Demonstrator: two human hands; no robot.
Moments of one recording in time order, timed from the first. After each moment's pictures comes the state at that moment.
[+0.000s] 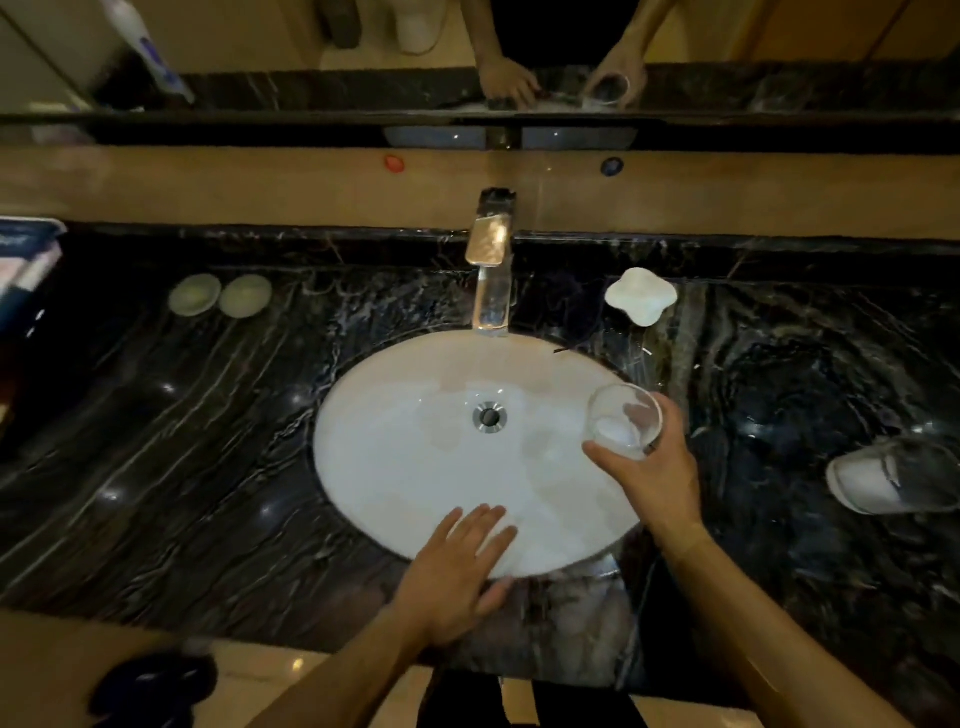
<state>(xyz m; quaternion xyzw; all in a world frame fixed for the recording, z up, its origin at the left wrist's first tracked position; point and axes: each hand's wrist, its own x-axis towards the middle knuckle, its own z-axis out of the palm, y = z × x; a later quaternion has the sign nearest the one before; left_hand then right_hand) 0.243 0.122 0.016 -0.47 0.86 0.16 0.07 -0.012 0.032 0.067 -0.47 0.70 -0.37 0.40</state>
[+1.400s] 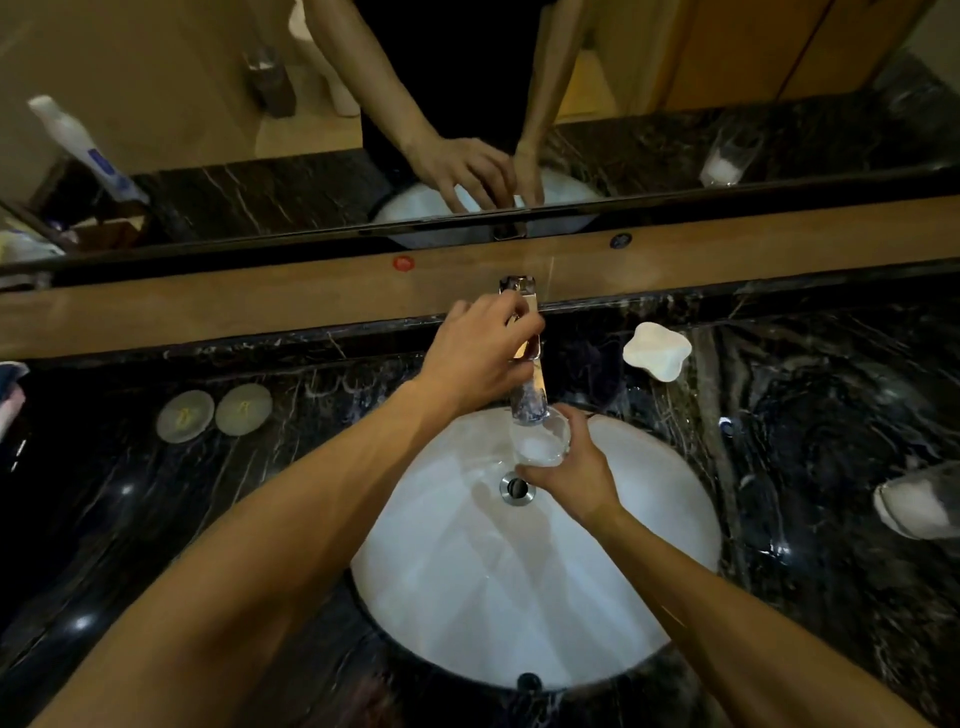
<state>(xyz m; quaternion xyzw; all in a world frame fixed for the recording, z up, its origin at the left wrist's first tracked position) 0.256 -0.182 0.182 -0.41 0.91 0.01 -0.11 0.116 -0.065 0.071 -0.45 0.71 -0.30 0.45</state>
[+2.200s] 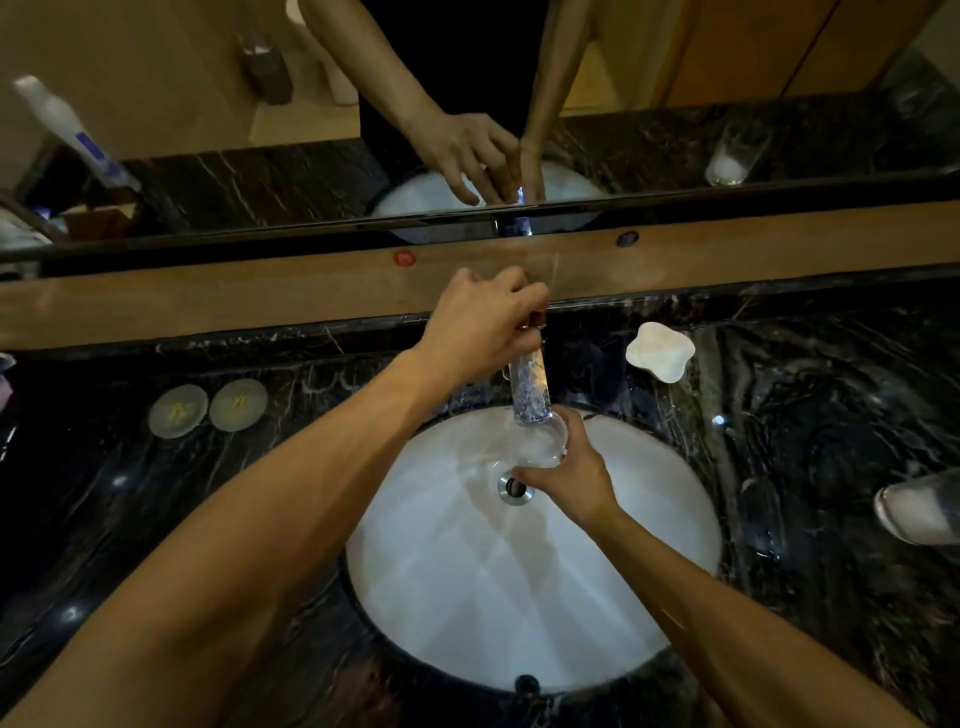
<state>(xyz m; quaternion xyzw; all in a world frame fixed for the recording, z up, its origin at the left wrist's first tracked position) 0.253 -0.201 0.205 -0.41 0.91 -0.01 -0.09 0.118 -0.068 0.069 -0.45 0.69 -0.31 0.47</state>
